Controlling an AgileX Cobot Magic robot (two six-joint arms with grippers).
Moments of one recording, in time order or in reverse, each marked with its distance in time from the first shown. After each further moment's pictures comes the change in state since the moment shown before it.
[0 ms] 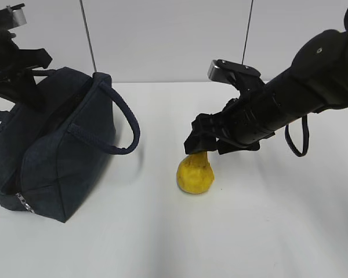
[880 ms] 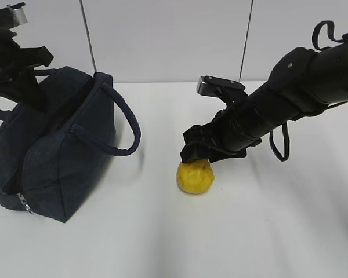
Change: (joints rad) left arm 0.000 0.000 0.000 -0.020 0.001 -0.003; right arm 0.000 0.137 -0.080 0.009 0.012 -0.030
